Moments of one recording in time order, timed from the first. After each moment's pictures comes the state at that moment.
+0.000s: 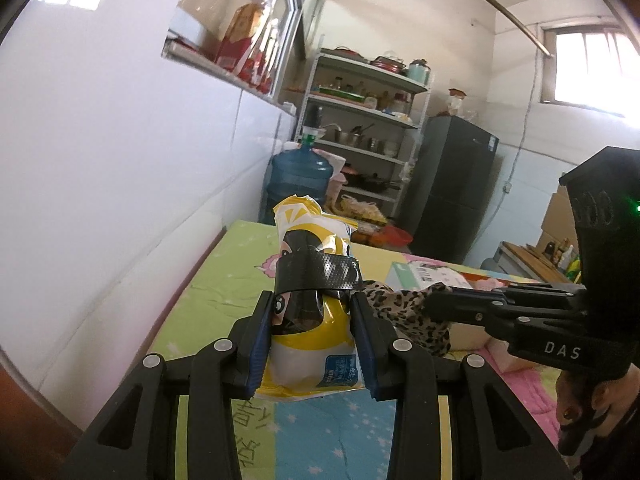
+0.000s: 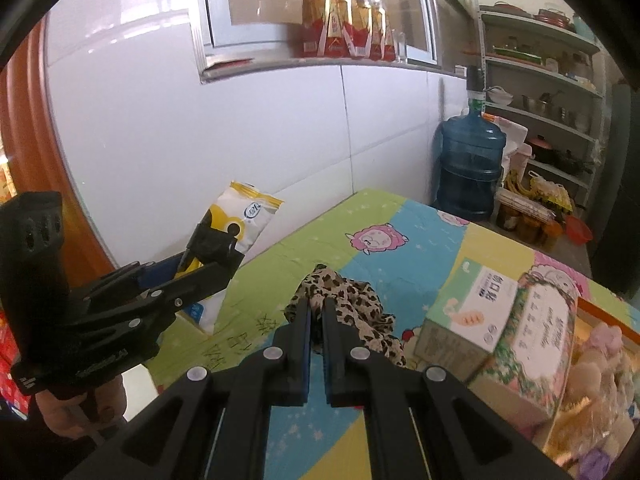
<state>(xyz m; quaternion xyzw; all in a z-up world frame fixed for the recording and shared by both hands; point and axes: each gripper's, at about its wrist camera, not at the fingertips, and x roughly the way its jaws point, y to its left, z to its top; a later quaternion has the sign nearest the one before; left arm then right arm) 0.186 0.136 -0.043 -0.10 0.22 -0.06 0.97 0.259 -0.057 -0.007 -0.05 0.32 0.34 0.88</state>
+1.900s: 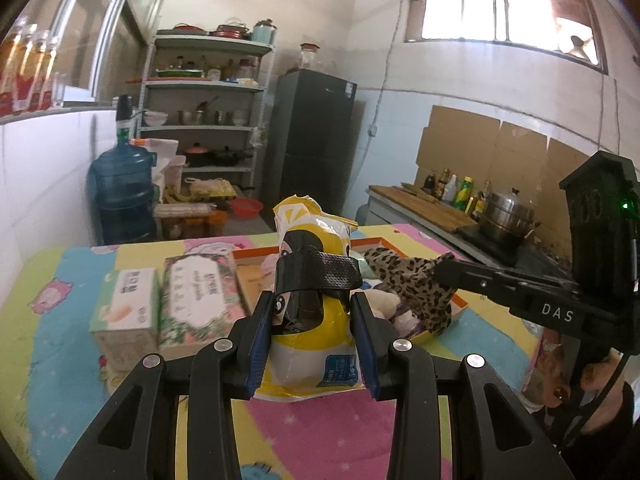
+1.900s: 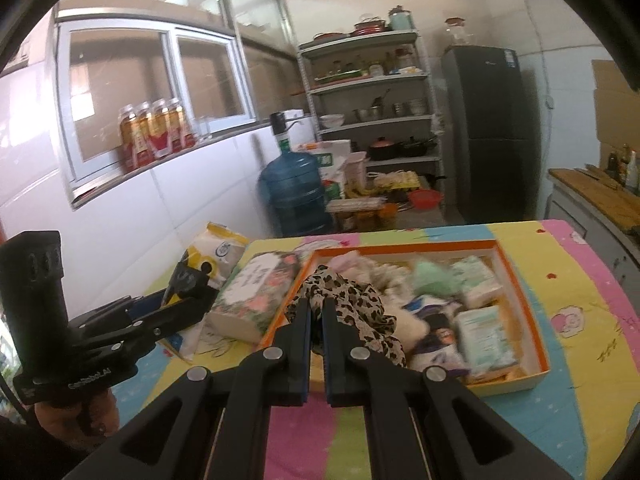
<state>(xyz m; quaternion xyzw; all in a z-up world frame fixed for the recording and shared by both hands) 0.212 -0.124 -0.023 -0.02 0.24 -0.30 0.92 0.186 -0.345 0.003 0.08 0.26 0.10 0.96</state>
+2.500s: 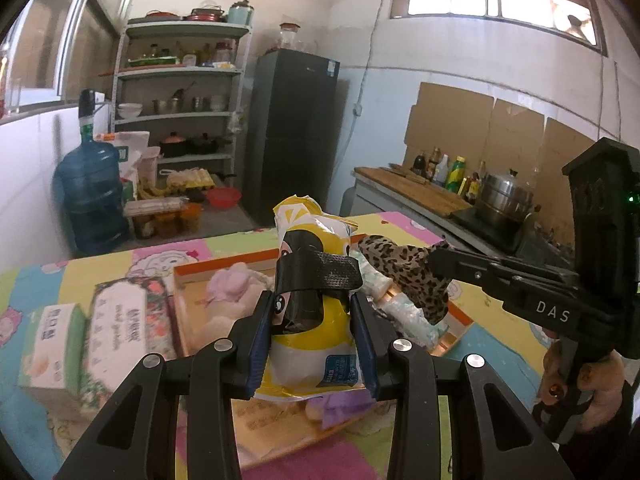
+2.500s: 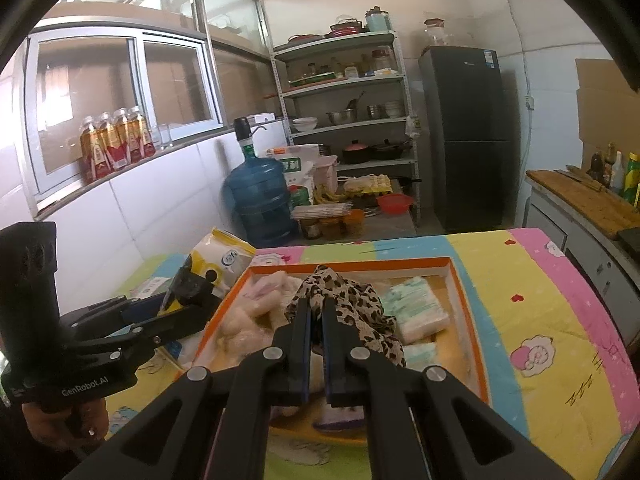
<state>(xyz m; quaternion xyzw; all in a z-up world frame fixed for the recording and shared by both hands) 0.271 -0.208 -0.030 0.00 0.27 -0.33 0.91 0.229 -0.410 -0.008 0.08 0.26 0.07 0.96</state>
